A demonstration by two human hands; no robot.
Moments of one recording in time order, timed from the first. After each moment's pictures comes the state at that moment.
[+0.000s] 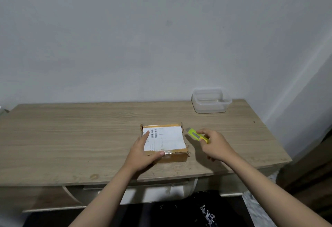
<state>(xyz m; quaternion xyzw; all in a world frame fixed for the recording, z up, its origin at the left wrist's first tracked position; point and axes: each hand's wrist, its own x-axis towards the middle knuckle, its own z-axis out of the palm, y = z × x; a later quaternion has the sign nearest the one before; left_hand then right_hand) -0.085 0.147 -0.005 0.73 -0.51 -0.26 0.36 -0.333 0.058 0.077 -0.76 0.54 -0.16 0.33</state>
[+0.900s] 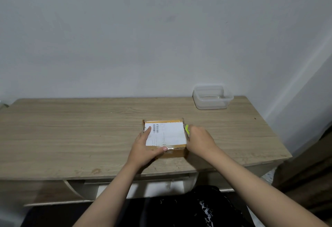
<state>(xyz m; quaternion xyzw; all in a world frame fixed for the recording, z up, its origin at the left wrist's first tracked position) -0.088 0.146 -0.010 0.73 -0.48 -0.28 0.40 -0.278 0.082 0.091 -0.82 0.53 -0.06 0.19</state>
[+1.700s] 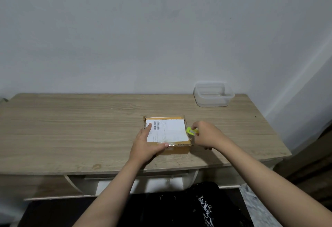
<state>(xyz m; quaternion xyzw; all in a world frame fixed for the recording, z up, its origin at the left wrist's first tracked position) -0.092 0.145 -0.011 0.74 -0.46 -0.27 0.41 -0.292 0.072 0.113 -0.80 0.54 0.03 0.26</state>
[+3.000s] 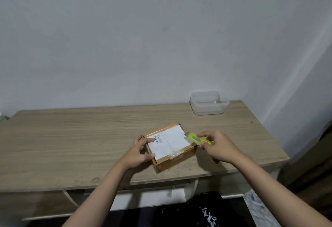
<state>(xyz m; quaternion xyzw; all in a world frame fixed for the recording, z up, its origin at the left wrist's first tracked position) -0.056 0.145 0.007 0.67 -0.55 -0.38 0.31 -0.343 0.075 0.101 -0.74 0.53 -0.16 0.39</state>
